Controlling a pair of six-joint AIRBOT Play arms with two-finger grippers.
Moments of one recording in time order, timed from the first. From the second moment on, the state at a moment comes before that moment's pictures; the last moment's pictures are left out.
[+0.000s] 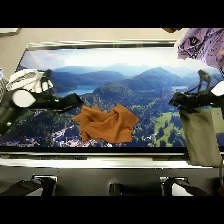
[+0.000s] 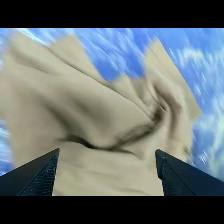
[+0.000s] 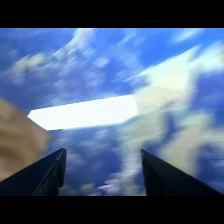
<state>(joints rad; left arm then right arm) -0.24 -1.15 1.14 1.17 -1.04 -1.87 -0.24 -1.31 1.20 -1.14 1.25 1.57</state>
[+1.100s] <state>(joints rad) -0.04 -1.13 1.13 1.23 -1.17 -1.89 0.01 -1.73 1.19 -0.81 1.24 1.45</state>
